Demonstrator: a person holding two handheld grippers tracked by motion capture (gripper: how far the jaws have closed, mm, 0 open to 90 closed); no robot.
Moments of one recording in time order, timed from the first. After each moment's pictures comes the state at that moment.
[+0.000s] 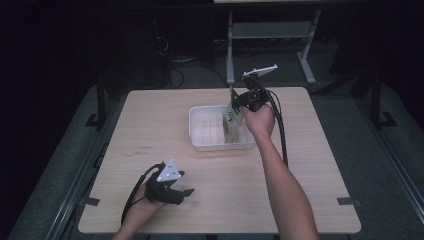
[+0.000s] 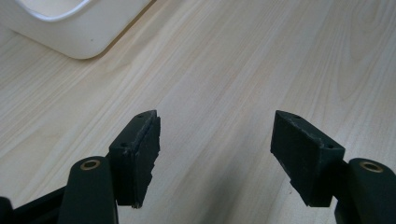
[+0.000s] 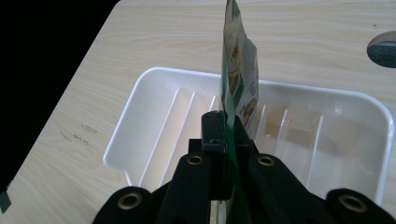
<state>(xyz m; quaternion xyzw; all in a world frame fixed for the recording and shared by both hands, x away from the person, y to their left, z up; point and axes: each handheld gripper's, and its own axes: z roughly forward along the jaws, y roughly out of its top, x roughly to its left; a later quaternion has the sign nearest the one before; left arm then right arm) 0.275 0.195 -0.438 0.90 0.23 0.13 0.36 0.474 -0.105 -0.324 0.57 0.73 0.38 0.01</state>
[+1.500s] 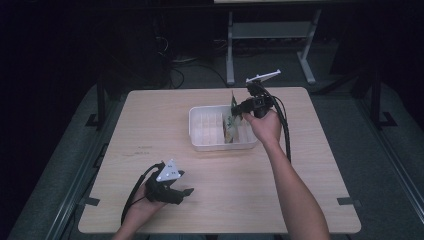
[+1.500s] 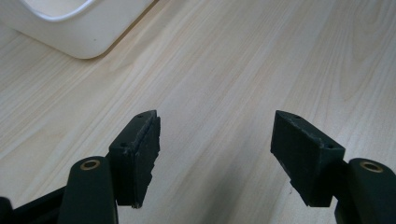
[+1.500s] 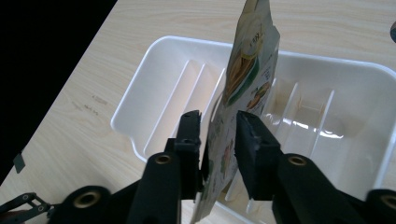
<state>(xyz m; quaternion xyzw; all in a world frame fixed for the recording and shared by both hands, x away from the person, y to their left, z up) 0.275 0.195 -0.438 0.89 0.23 0.13 0.36 0.460 -0.117 -0.331 0.54 0.75 0.38 -0.02</state>
